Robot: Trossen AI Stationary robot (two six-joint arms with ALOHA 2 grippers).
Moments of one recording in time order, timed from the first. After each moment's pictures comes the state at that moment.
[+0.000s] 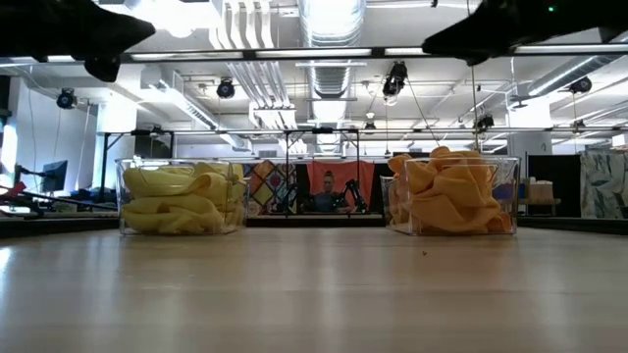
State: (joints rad) left arm -0.15 0.07 0.20 0.07 -0.35 0.07; right arm 0.05 0.80 0.46 0.22 0.23 -0.24
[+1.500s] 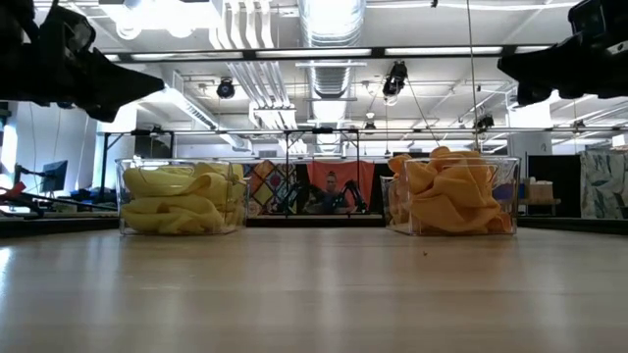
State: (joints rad) left arm -0.15 0.04 0.02 0.12 -0.44 0.04; right arm 0.05 0.05 0.01 0.15 0.05 -0.20
